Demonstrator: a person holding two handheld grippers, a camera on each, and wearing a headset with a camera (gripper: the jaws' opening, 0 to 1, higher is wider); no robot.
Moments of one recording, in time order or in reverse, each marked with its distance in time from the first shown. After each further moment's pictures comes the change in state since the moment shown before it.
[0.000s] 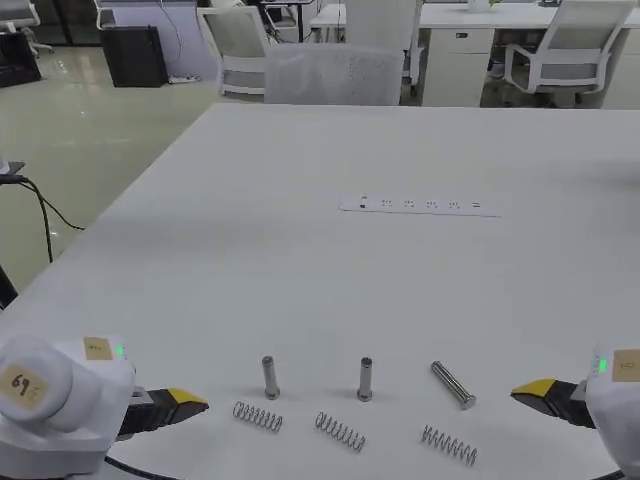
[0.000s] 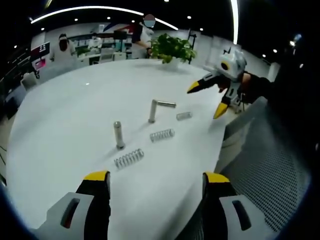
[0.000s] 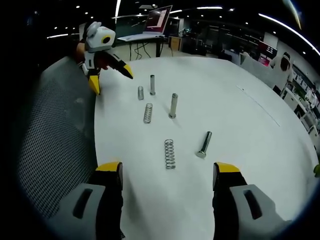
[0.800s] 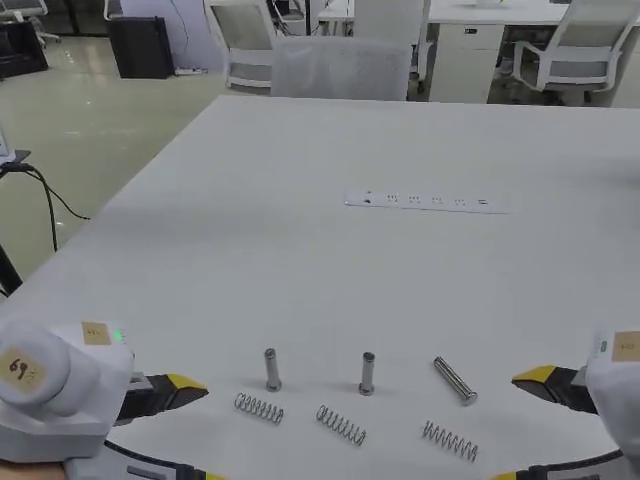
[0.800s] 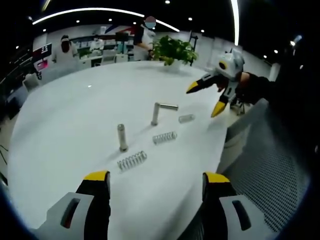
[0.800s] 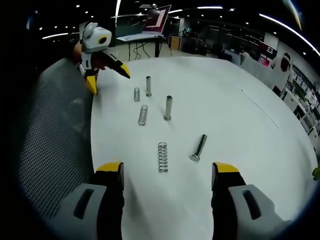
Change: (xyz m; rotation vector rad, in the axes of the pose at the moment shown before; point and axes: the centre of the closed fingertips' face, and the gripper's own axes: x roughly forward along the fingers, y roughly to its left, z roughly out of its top) left arm -0.002 0.003 0.004 -0.003 -0.019 0.018; right arm 0.002 -0.014 0.008 -0.005 0.003 -0.004
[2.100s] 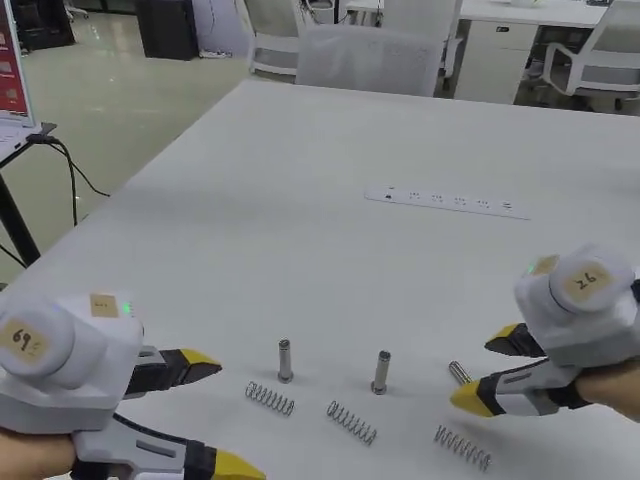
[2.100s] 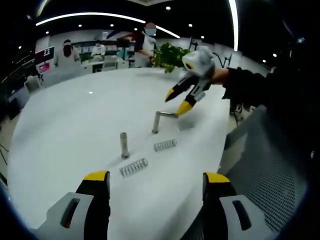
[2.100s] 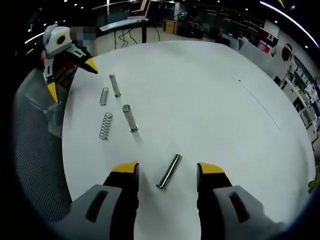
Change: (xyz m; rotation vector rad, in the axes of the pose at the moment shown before) left arm -0.004 0.001 0.012 -0.007 -0.062 0.000; right arm 0.055 -0.059 0.023 0.037 0.161 -0.018
